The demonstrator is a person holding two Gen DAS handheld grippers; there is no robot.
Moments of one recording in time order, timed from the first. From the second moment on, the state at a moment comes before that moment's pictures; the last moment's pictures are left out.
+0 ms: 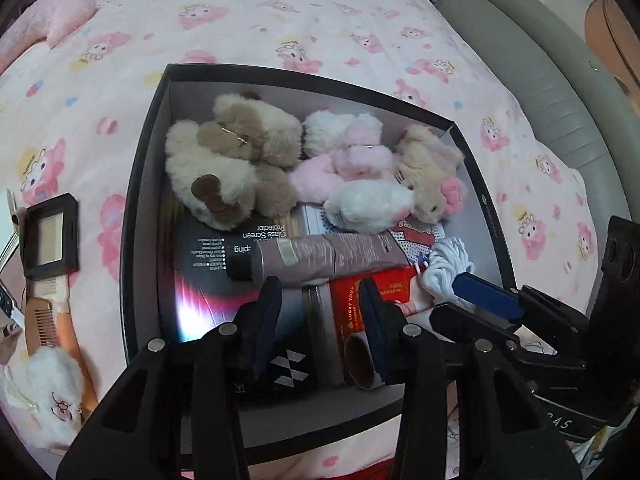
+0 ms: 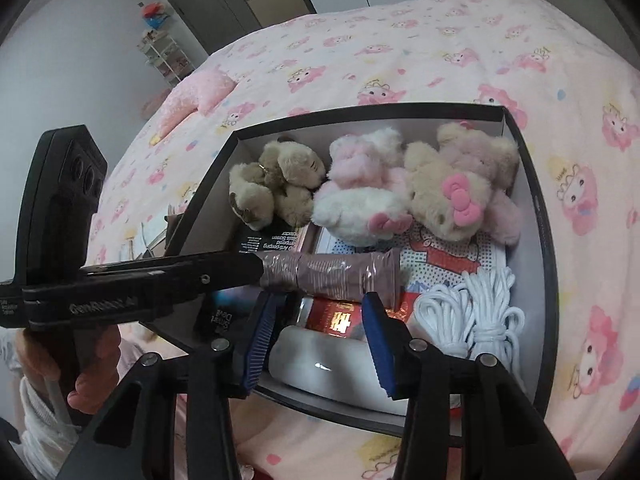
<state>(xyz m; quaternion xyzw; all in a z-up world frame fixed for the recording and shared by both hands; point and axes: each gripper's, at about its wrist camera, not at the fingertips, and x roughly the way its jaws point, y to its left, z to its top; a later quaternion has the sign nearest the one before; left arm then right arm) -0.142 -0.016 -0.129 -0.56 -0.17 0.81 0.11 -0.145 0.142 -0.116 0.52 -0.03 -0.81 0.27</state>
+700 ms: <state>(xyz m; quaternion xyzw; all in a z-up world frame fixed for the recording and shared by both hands) -0.182 0.007 -0.147 -0.60 -0.11 0.79 0.08 -0.211 0.146 -0.158 0.59 -0.04 -0.78 0.20</state>
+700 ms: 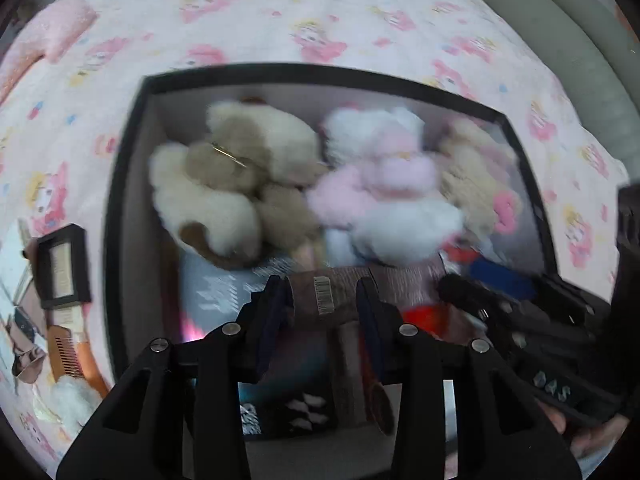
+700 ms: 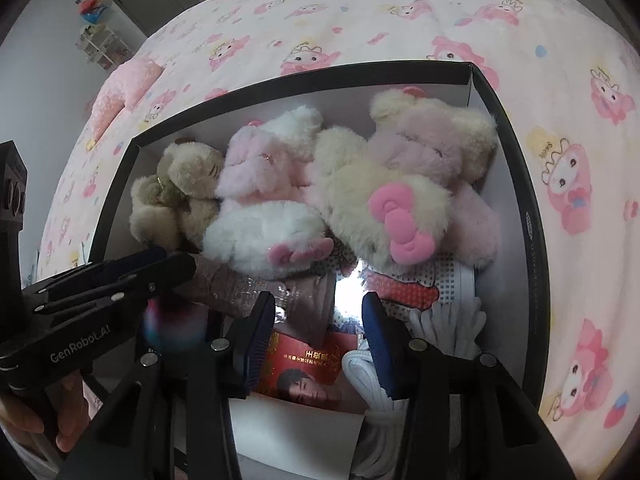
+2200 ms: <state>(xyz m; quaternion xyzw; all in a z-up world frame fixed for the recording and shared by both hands) -0.140 -0.018 -0.164 -0.59 -0.15 0.78 0.14 -0.215 0.153 -0.159 0.61 0.04 -0.76 0.21</state>
